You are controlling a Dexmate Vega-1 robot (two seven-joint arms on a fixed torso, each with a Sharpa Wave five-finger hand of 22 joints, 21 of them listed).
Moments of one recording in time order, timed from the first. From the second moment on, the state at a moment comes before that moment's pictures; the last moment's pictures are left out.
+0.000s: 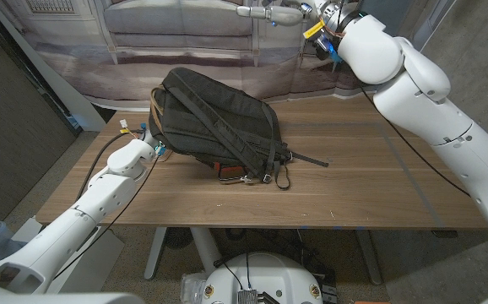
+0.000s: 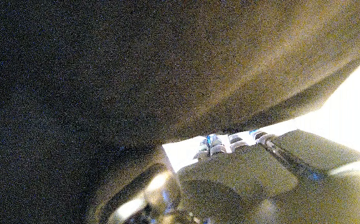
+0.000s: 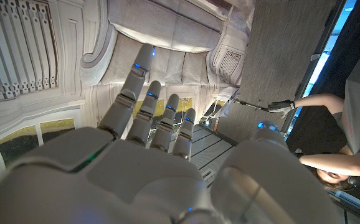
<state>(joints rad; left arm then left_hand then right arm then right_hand) 0.95 0.71 0.26 -1.58 -0.71 -0.22 -0.08 0.45 0.11 -0.21 0.11 0.35 -0.05 0.05 0.20 0.18 -0.06 0.00 0.20 0.18 -0.13 0.04 0.19 0.18 -0.17 0.00 0.20 0.18 -0.48 -0.75 -0.50 -2.30 -0.38 -0.34 0.19 0.34 -0.17 0.16 0.03 0.24 0.34 -0.14 0.19 0.28 0.42 -0.03 0.20 0.43 0.51 0.04 0.18 0.33 0.66 0.08 0.71 0.17</state>
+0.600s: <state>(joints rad) 0.95 0.72 0.25 -1.60 -0.71 -0.22 -0.08 0.45 0.11 -0.21 0.12 0.35 -0.05 0.05 0.20 0.18 -0.06 0.00 0.20 0.18 -0.13 0.04 0.19 0.18 -0.17 0.00 0.20 0.18 -0.45 -0.75 -0.51 -2.29 -0.37 -0.34 0.18 0.33 -0.16 0.15 0.03 0.25 0.34 -0.13 0.19 0.28 0.42 -0.03 0.20 0.42 0.51 0.04 0.18 0.32 0.65 0.09 0.69 0.17</state>
